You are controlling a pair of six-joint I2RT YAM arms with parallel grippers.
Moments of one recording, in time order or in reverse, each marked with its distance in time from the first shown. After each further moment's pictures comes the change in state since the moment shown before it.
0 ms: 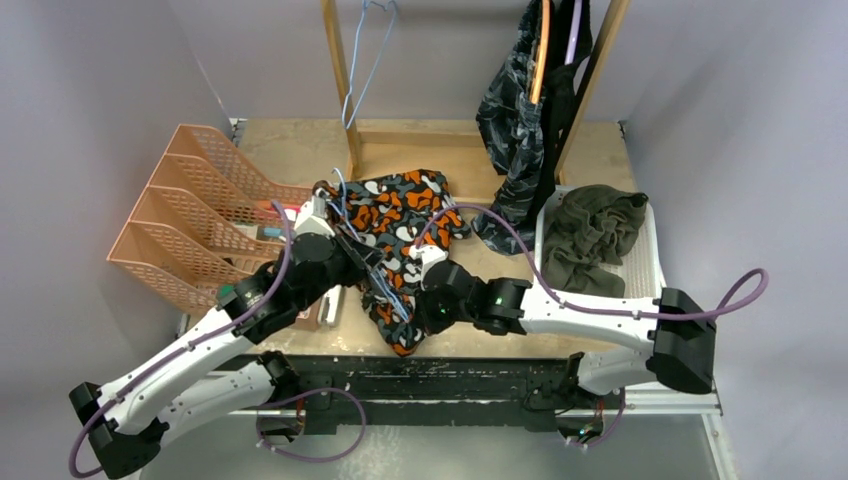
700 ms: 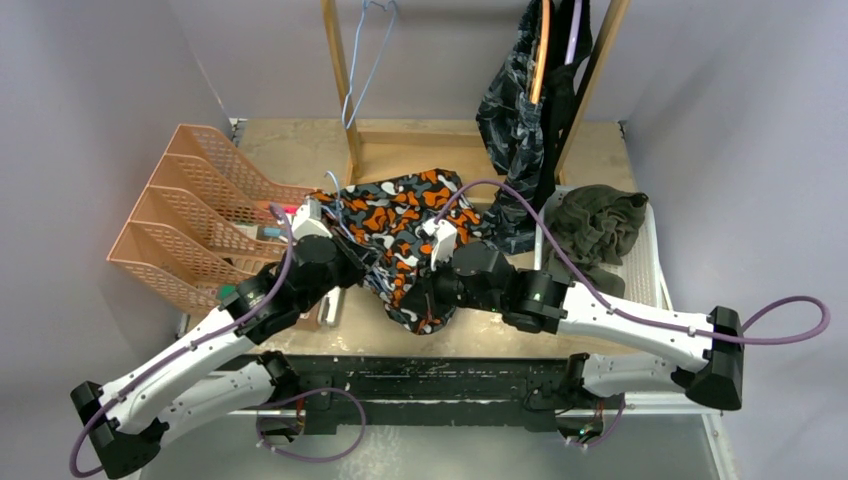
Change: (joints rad) left arm 0.000 0.019 -0.021 -0.021 -0.050 -0.026; right arm -0.001 -0.163 0.108 0.043 -0.019 0.003
